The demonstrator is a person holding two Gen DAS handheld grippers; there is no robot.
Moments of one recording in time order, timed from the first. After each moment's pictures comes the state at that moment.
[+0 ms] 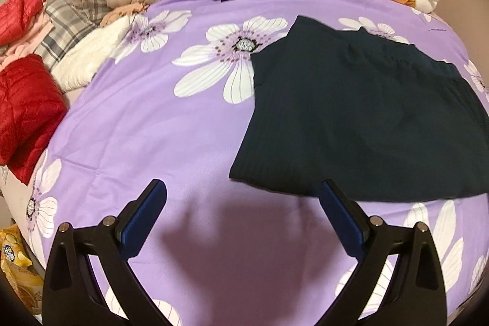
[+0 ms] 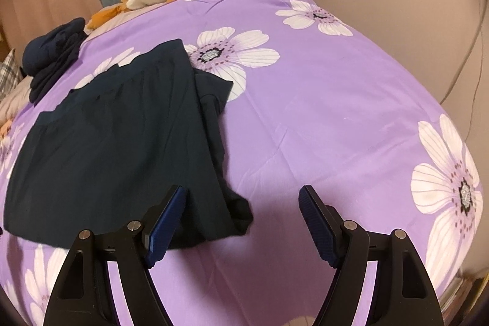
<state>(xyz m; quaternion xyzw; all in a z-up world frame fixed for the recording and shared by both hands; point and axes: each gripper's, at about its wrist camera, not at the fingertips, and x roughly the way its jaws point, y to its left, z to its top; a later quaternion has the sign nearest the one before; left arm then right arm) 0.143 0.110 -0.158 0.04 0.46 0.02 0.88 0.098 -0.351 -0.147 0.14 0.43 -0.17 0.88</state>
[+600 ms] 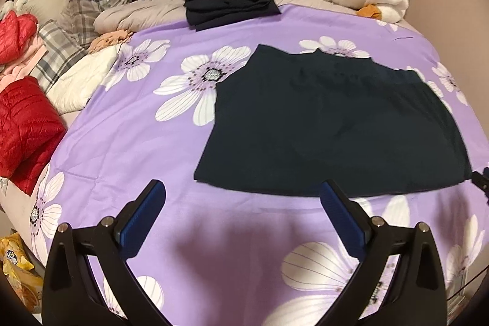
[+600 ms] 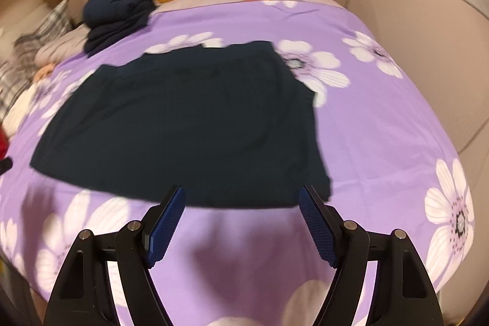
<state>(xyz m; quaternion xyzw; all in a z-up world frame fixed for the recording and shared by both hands) 0.106 0.070 -0.107 0.04 0.43 -0.03 0.90 0.089 -0.250 -0.107 0.05 0.43 -0.06 0.90</state>
